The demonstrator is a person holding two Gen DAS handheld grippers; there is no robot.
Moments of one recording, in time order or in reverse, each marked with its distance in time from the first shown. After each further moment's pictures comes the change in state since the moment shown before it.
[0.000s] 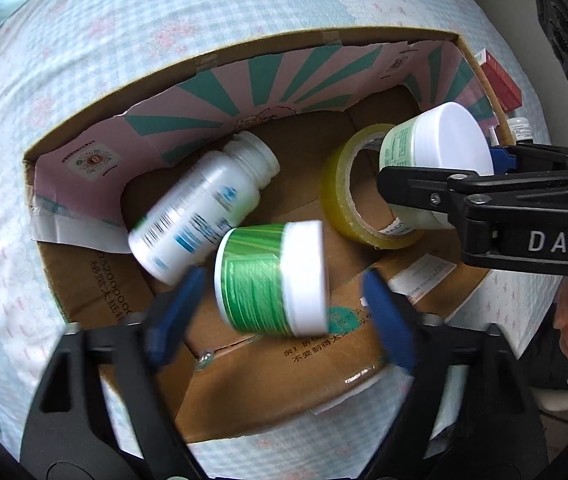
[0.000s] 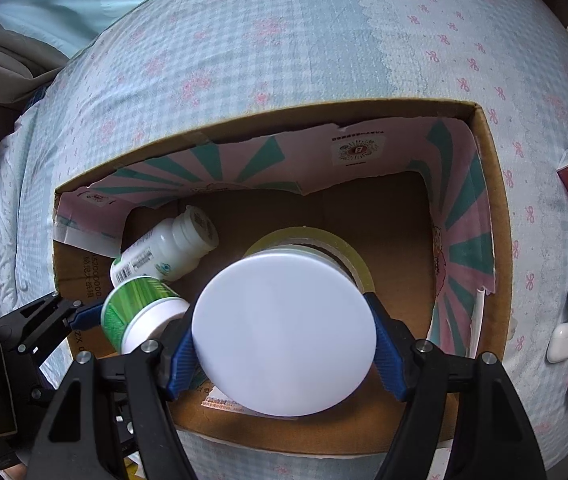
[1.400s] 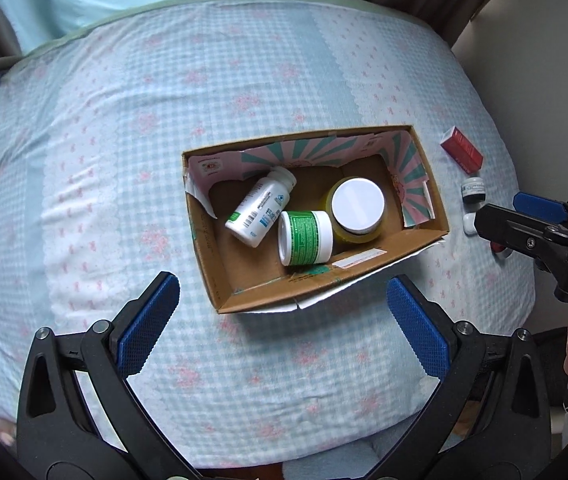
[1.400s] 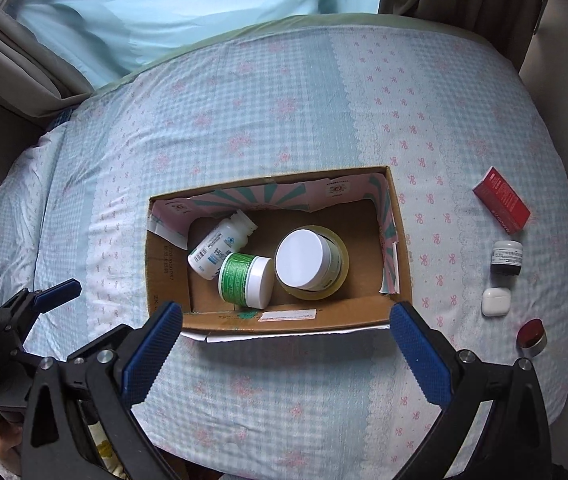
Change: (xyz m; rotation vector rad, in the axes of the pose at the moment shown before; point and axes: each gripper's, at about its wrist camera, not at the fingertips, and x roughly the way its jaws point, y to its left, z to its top) left arm -0.169 0.012 -0.059 -0.156 -0.198 0.029; right arm -0.171 0.040 -0.070 -0.022 -0.194 -0.068
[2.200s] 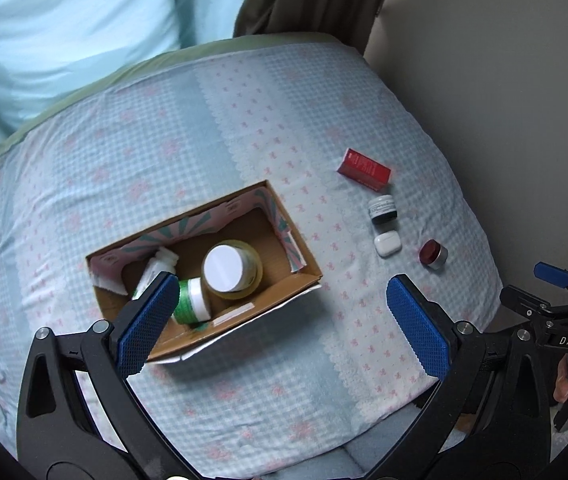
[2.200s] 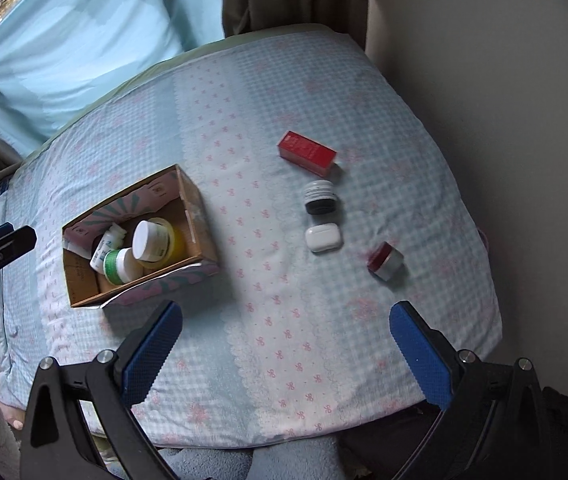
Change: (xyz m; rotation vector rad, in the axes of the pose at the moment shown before) left arm -0.041 -0.193 0.049 0.248 -0.078 -0.059; right arm -0.123 -0.197 -0.097 0.303 -0.060 -0.222
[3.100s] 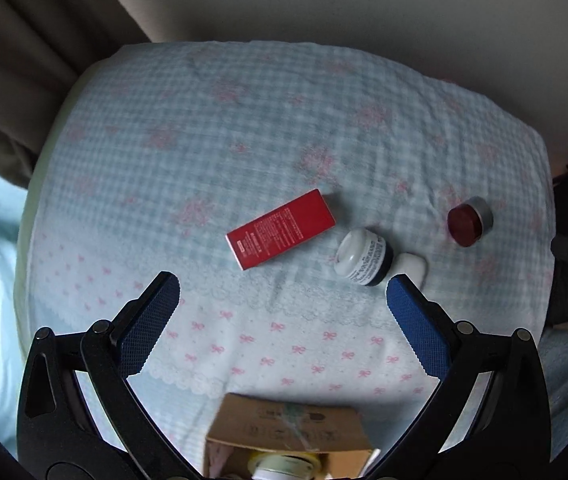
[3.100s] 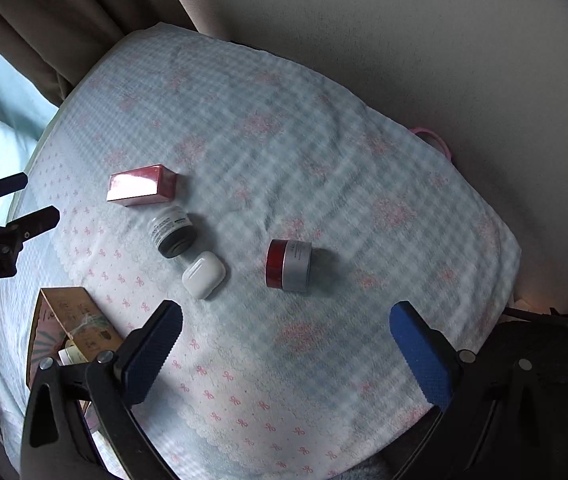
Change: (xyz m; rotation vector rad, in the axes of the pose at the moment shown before) left arm 0.263 -0.199 0.138 0.926 0.221 -0.078; right arm 0.134 -0.143 0.012 0.530 0.064 -0.059
